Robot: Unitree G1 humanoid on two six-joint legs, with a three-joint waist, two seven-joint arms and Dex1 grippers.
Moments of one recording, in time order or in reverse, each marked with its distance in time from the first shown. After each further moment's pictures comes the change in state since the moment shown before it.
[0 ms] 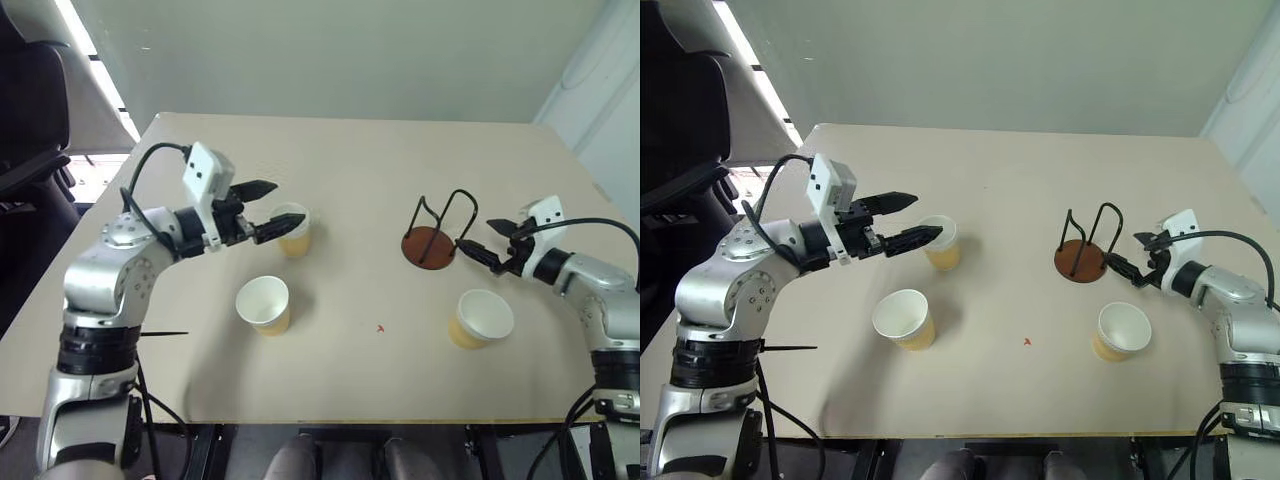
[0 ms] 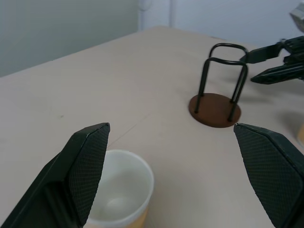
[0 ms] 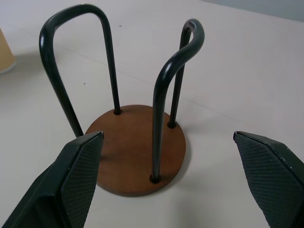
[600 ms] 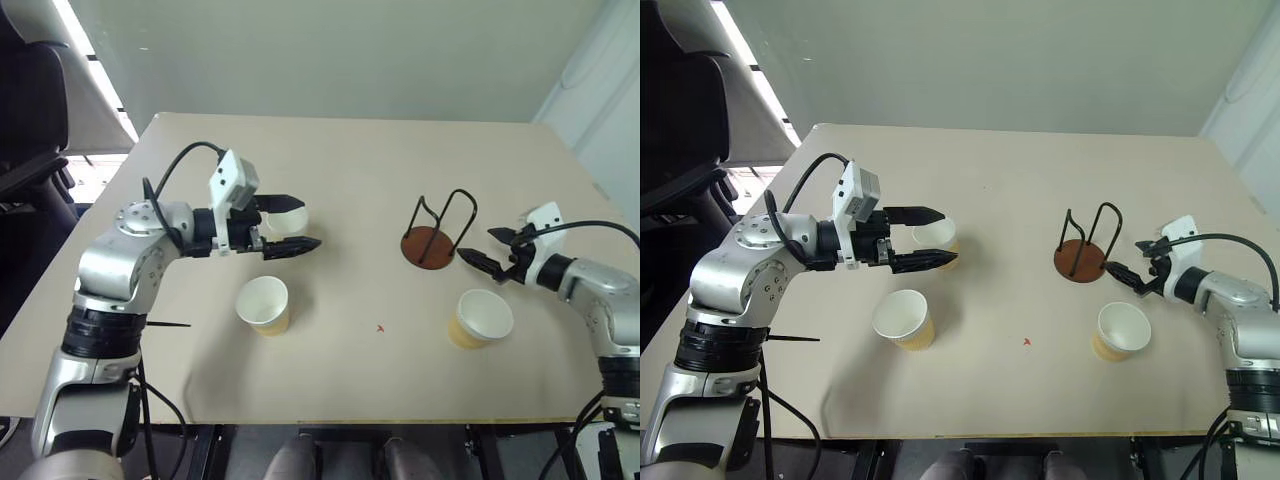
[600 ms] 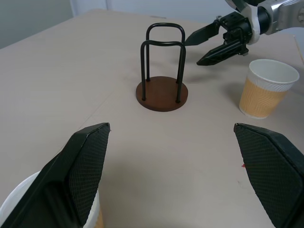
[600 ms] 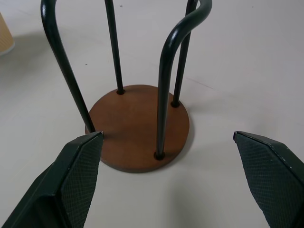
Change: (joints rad) left arm -0.054 0.036 -0.098 0.035 0.034 -0.027 -0.212; right arm 0.005 -0.023 0.021 -0.034 -0.001 0.073 0.004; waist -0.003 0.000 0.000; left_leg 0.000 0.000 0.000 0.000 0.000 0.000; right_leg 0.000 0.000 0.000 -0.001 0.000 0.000
